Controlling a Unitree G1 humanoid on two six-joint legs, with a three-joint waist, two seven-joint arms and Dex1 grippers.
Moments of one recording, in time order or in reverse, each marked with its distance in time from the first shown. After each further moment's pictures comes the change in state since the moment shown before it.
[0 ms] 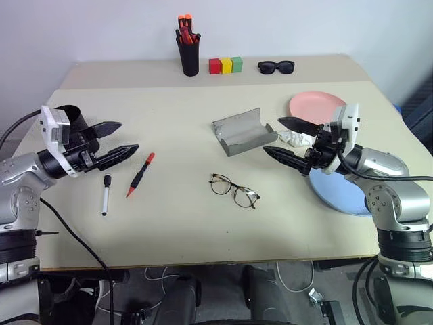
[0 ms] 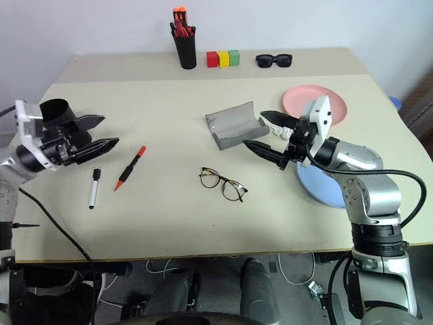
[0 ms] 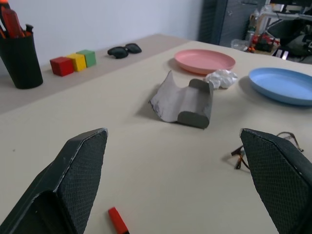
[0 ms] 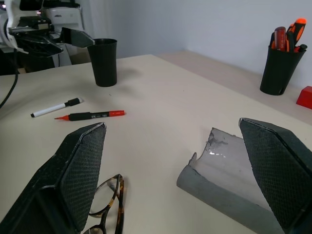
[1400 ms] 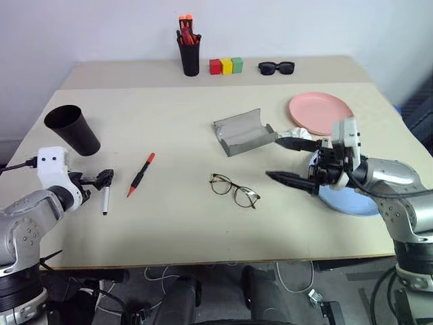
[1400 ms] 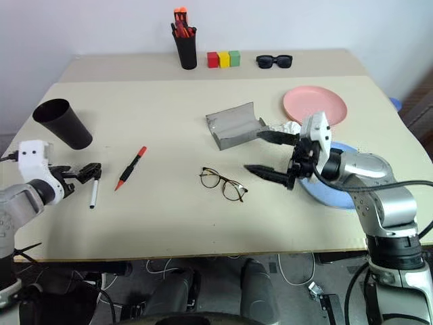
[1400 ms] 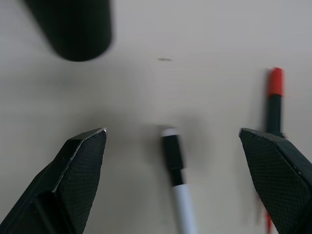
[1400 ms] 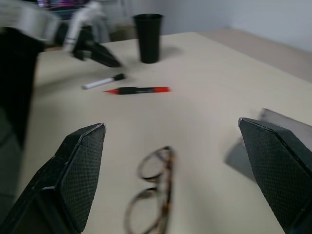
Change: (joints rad) left arm 0.218 -0.151 0.160 -0.431 0.032 0.775 0.930; right arm 0.133 -0.111 0.021 -0.159 0.083 0.052 0.126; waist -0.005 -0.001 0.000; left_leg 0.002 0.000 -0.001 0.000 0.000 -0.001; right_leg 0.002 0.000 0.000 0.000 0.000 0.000
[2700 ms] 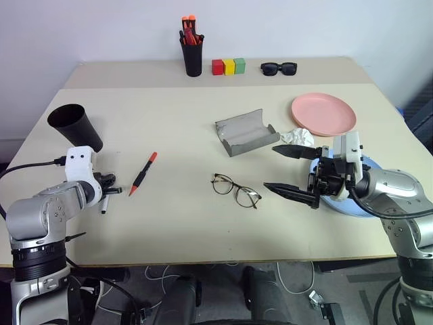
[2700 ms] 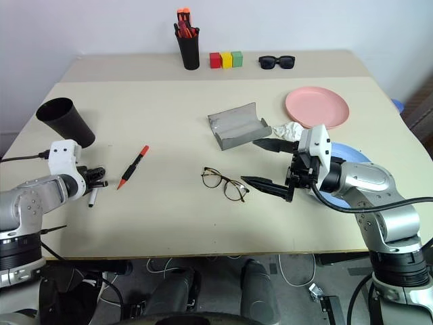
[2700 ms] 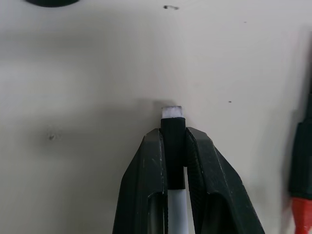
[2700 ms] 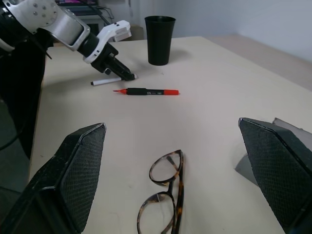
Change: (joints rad) left arm -0.155 -0.063 -0.110 0.125 0.141 0.115 0.044; right arm 0.055 0.000 -0.015 -0.039 -0.015 -0.061 -0.023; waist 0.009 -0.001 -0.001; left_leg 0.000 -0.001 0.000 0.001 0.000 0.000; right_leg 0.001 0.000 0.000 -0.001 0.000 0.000
